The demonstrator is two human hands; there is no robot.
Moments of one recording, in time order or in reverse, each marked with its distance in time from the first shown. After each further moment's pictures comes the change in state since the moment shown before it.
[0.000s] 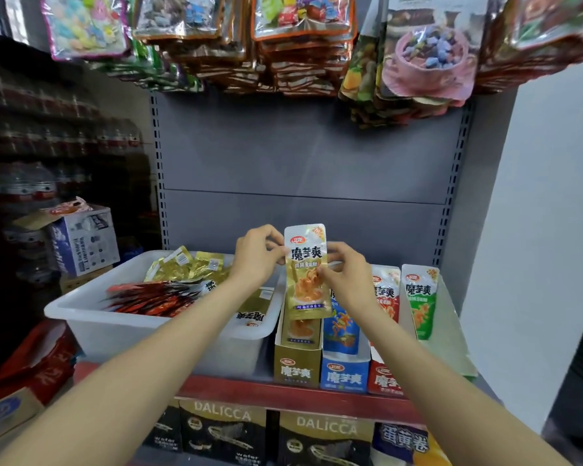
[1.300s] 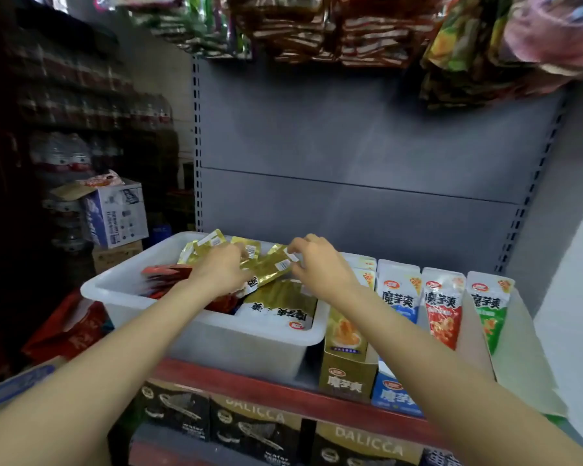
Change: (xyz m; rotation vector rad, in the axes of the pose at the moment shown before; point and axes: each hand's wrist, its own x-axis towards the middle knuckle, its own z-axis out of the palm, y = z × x) left_hand 0.022 -0.113 -0.078 0.655 -0.215 -0.144; right_hand 0.031 -0.035 0.102 -0.679 -0.388 -0.354
